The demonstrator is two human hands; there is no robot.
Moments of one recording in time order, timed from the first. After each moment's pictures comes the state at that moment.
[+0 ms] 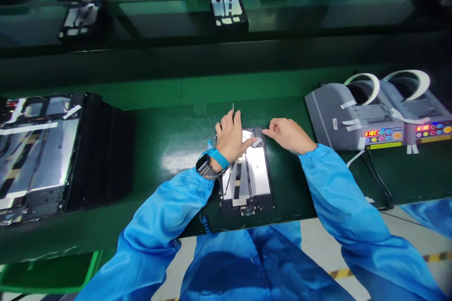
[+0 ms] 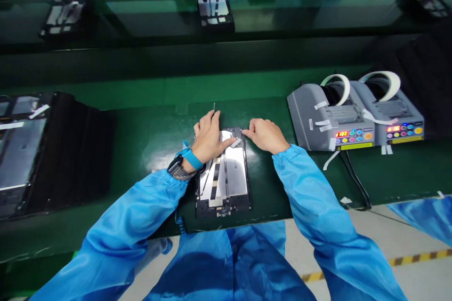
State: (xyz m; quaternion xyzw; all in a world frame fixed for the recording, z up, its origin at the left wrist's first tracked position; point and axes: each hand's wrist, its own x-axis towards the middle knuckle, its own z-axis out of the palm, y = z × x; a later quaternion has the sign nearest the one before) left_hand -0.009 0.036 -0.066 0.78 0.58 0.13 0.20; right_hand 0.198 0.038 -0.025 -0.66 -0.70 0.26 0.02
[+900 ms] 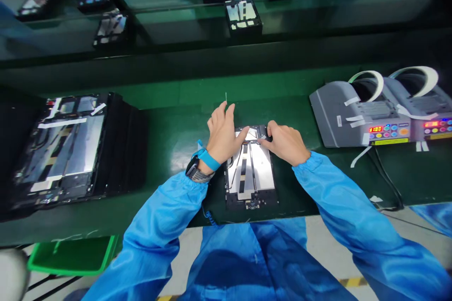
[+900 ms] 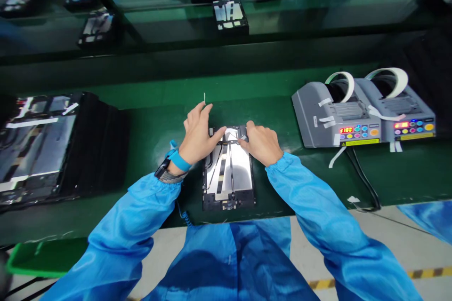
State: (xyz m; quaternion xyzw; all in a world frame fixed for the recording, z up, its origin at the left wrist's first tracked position) left_hand -0.042 0.024 -0.030 0.76 0.58 0.23 0.17; right_hand 0.169 0.009 -0.021 -0.66 -0.73 0.15 -0.04
